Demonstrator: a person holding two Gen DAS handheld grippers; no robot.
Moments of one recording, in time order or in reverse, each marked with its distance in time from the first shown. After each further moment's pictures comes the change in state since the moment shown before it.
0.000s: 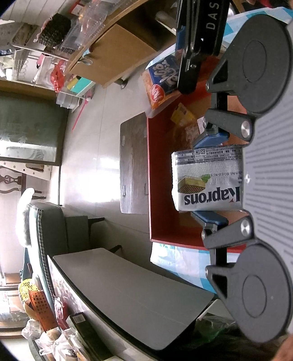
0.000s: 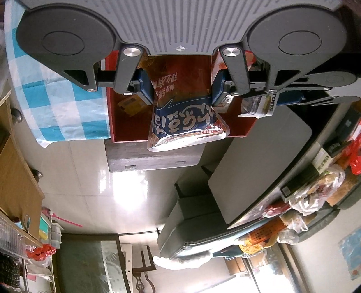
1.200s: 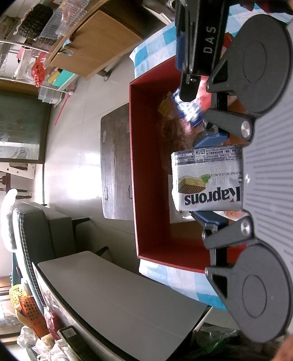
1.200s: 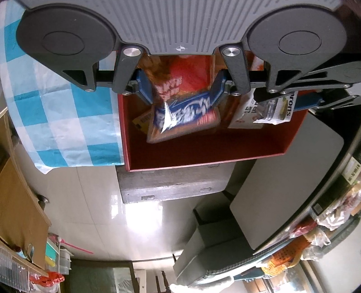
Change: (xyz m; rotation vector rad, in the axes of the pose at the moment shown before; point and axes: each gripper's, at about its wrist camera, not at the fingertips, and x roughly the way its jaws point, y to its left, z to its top) left arm 0.051 -0.019 0.001 0.031 0.081 0.044; right arm 0.060 -0.029 -0.003 0.043 0.134 -0.057
